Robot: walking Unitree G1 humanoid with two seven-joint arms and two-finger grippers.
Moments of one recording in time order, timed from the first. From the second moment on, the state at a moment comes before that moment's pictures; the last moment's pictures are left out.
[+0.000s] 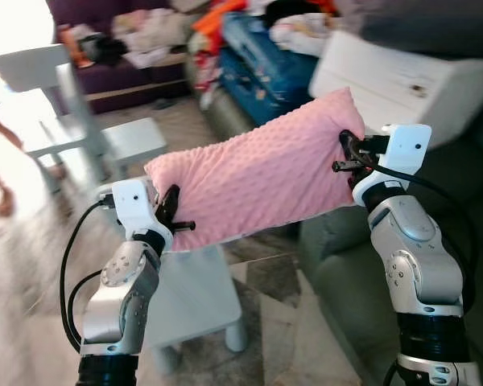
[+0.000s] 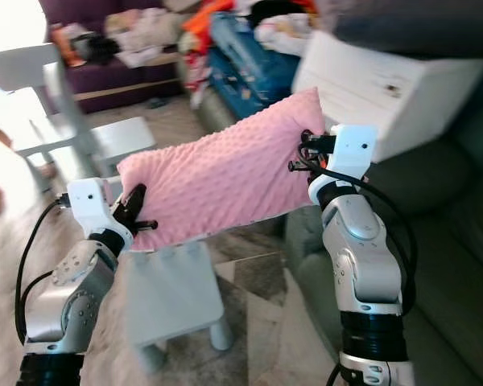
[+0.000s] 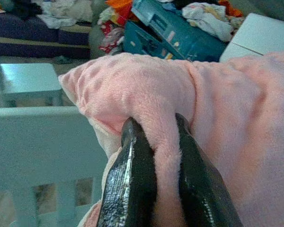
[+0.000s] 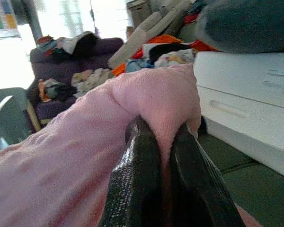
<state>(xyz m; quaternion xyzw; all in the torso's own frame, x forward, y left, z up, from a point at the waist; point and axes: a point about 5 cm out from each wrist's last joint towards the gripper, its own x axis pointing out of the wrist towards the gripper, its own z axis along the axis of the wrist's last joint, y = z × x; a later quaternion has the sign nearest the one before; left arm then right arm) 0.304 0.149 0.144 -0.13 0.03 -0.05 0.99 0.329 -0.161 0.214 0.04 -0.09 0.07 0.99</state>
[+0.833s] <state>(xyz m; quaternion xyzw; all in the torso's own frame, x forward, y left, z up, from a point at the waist) 0.320 0.170 0.155 -0.11 0.01 -0.02 0.99 0.331 -0.154 0.212 0.05 -0.08 0.08 0.99</state>
